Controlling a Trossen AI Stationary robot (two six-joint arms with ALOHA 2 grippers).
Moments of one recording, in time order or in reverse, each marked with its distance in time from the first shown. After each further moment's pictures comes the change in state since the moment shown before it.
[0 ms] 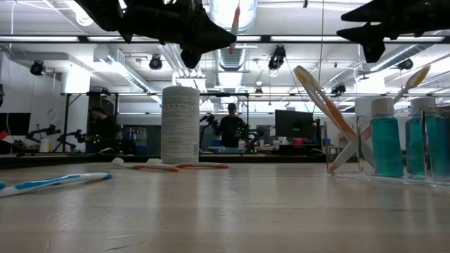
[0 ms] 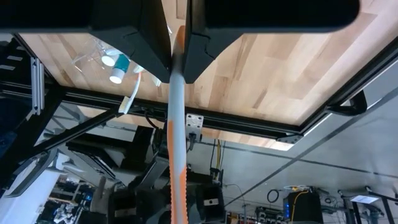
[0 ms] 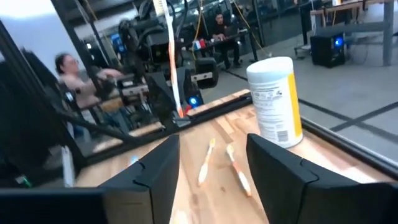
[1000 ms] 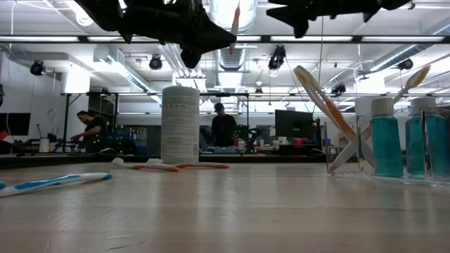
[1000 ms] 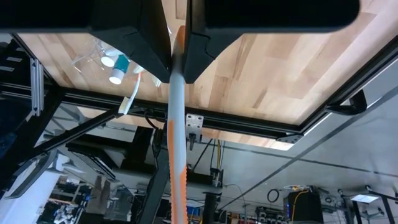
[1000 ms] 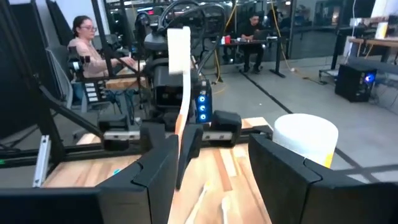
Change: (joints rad) left arm 0.000 0.000 0.000 0.000 0.000 0.006; right arm 0.007 0.754 0.436 0.310 -0.116 -0.242
